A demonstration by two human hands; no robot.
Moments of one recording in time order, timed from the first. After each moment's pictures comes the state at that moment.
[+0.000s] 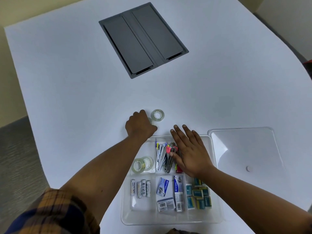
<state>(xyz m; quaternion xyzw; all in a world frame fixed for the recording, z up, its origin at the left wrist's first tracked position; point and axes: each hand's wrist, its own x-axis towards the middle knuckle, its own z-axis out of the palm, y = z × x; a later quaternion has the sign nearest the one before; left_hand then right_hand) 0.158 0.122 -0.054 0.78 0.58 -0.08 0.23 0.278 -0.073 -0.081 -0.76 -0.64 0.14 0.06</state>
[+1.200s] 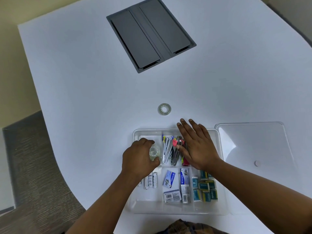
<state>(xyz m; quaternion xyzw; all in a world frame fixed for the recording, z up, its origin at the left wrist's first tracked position) 0.062 0.026 -0.041 0.85 0.46 -0.04 0.24 0.279 -0.074 -0.082 -0.76 -0.63 0.13 0.05</state>
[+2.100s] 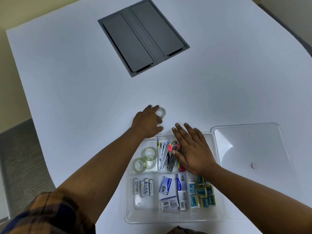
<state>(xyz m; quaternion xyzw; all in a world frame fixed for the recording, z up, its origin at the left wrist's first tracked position) 0.163 0.134 -0.058 0.90 0.32 -0.17 0.21 0.278 -0.073 -0.077 -0.76 -0.64 0.13 0.06</state>
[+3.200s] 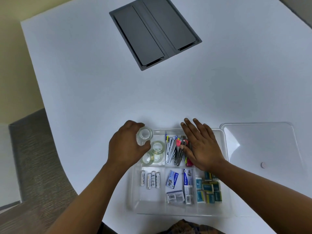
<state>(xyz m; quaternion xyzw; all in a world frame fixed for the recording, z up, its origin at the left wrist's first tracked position) 0.050 0.070 -0.003 0.83 0.50 0.06 0.25 0.280 -0.074 -0.078 -0.76 -0.64 0.14 0.05</state>
